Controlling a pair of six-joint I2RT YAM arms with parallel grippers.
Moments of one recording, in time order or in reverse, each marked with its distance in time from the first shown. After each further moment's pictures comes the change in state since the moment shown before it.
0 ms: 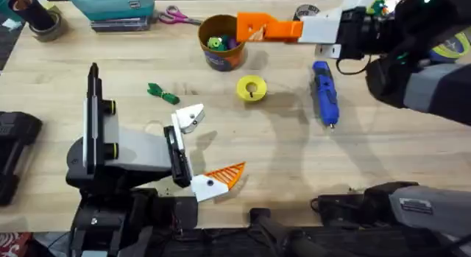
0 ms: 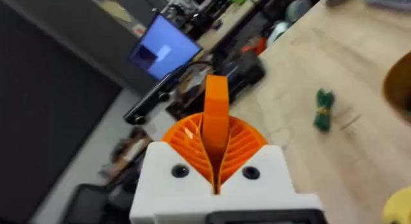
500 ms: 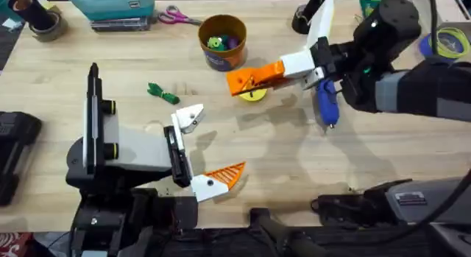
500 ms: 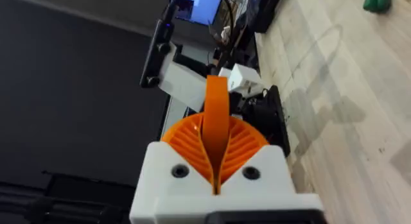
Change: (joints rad) left arm 0.000 0.000 0.000 0.000 0.000 0.000; right arm 0.065 0.157 -0.057 0.041 -0.203 0.279
